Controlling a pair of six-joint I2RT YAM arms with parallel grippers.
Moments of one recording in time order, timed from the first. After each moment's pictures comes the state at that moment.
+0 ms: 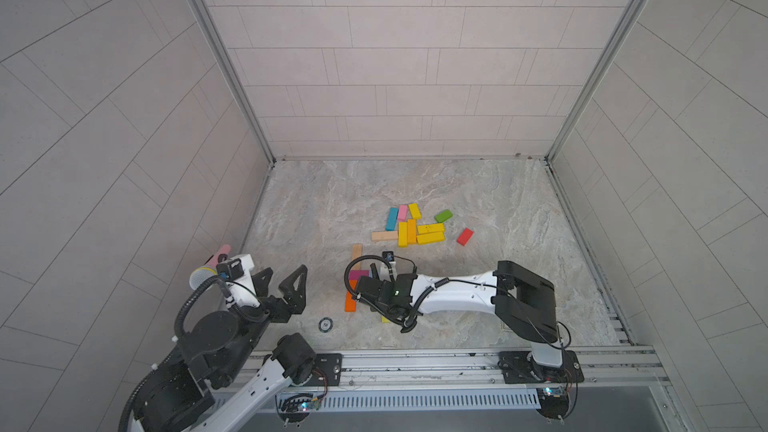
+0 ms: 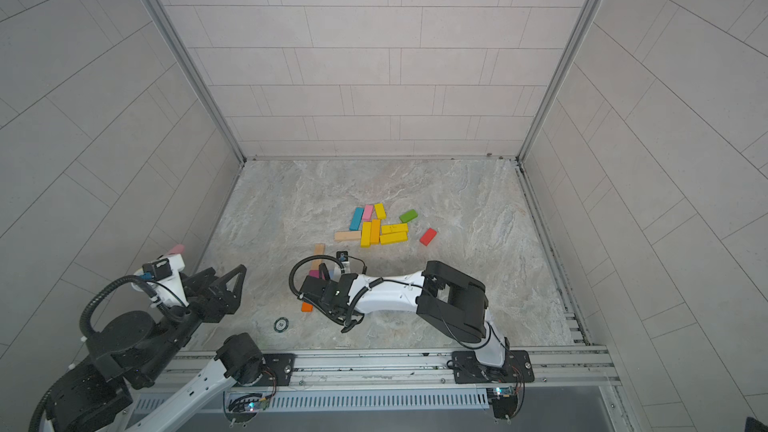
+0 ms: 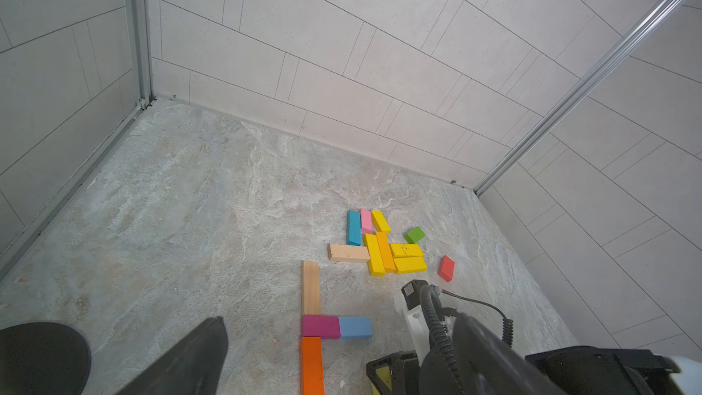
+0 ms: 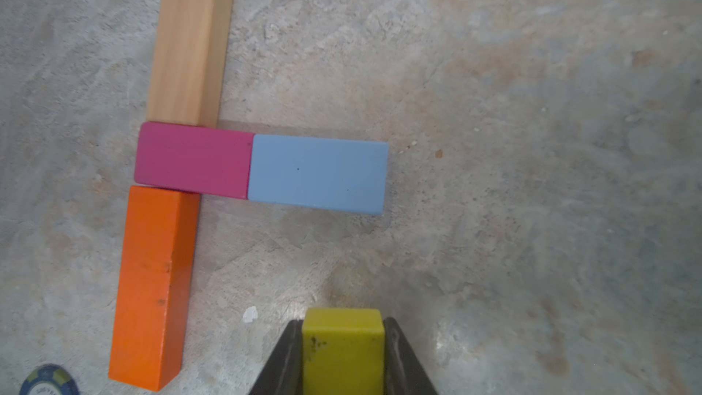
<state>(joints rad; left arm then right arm) -0.74 0.13 0.92 -1.06 -0.47 -0.55 1.23 1.99 1.35 -0.58 0.39 1.16</state>
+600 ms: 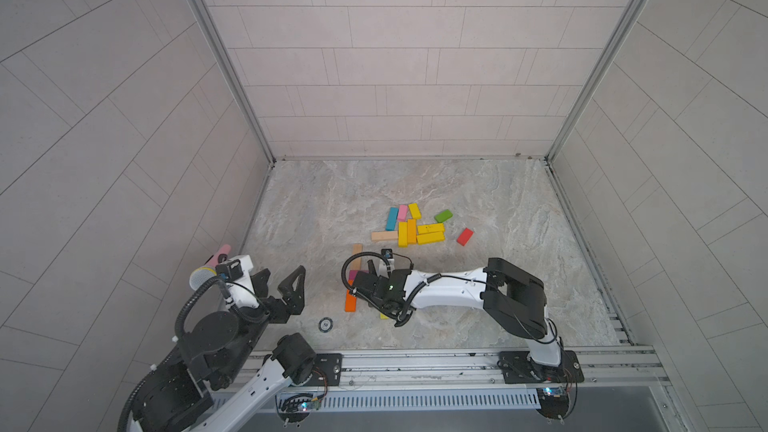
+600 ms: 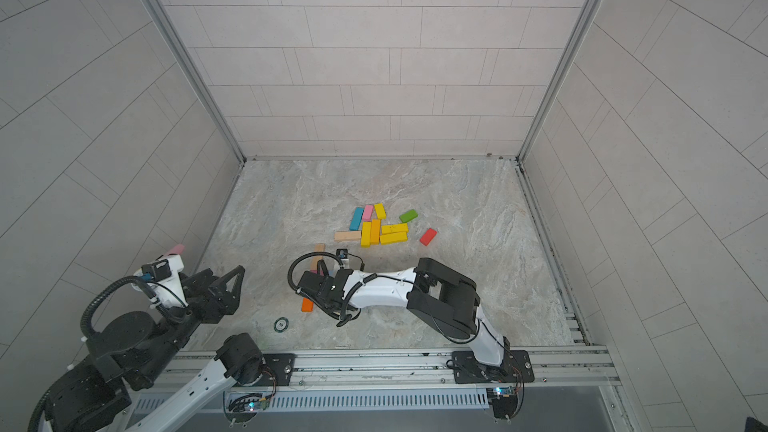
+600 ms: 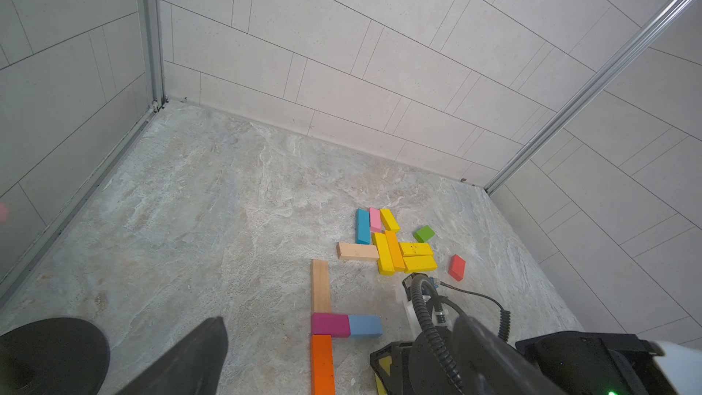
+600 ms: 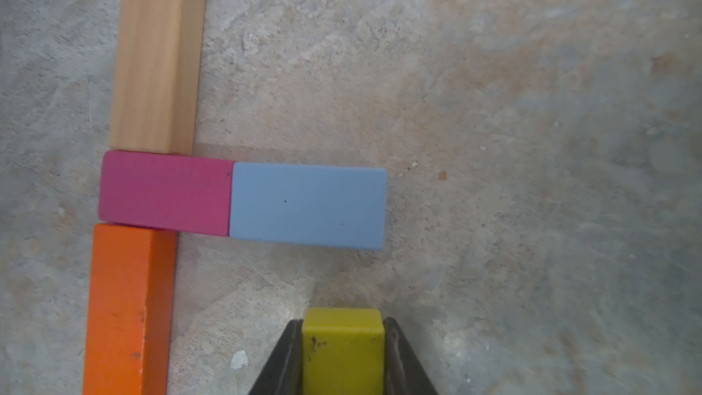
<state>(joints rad) -0.74 0.13 0.93 -1.08 -0.49 -0.53 1.21 2.05 1.42 -0.61 0.39 1.17</state>
